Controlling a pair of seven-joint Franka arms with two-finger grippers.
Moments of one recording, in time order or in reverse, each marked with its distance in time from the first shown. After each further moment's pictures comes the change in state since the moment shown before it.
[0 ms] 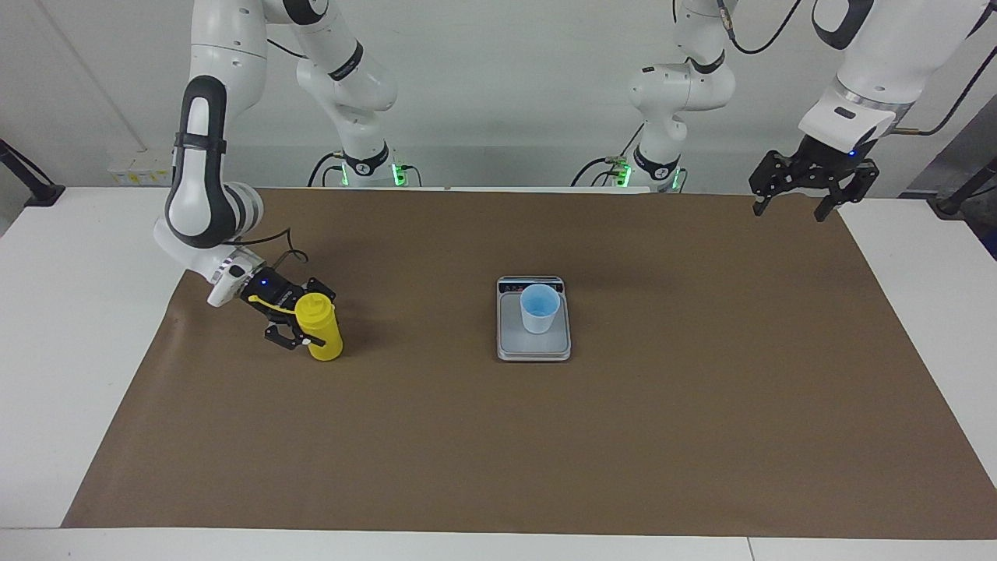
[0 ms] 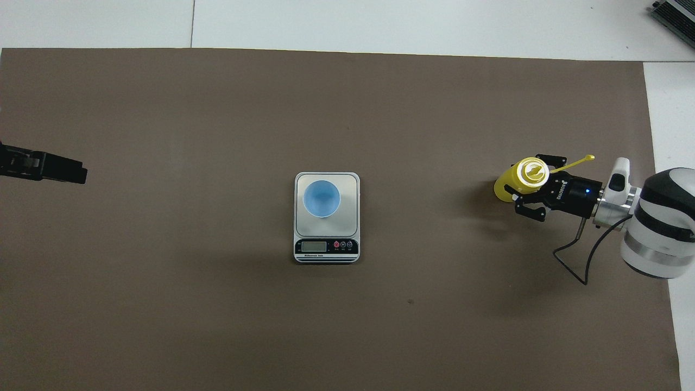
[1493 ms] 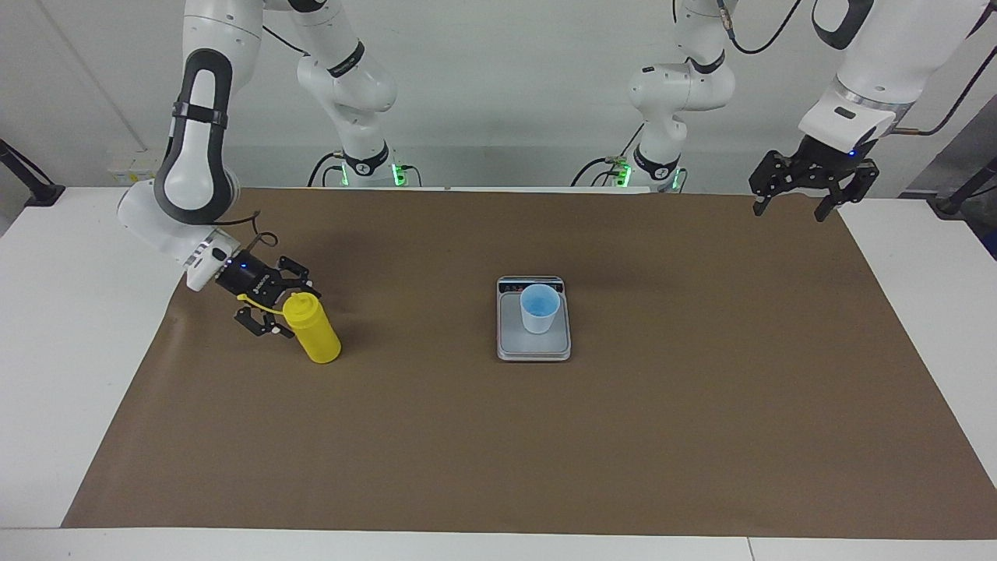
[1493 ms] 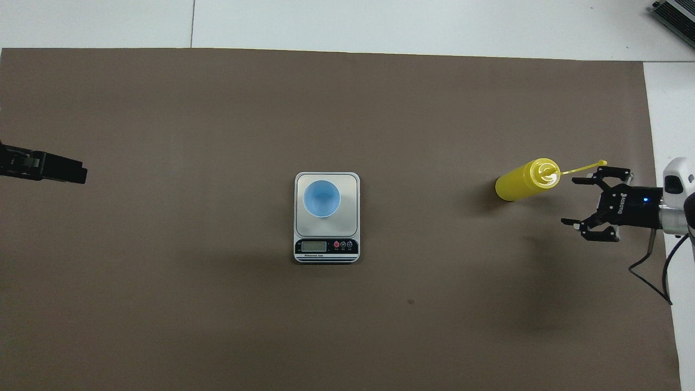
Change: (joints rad) left arm 0.000 0.000 0.000 0.000 0.000 0.000 0.000; right arm -0.114 -0.139 -0.016 0.035 -0.639 -0.004 0.333
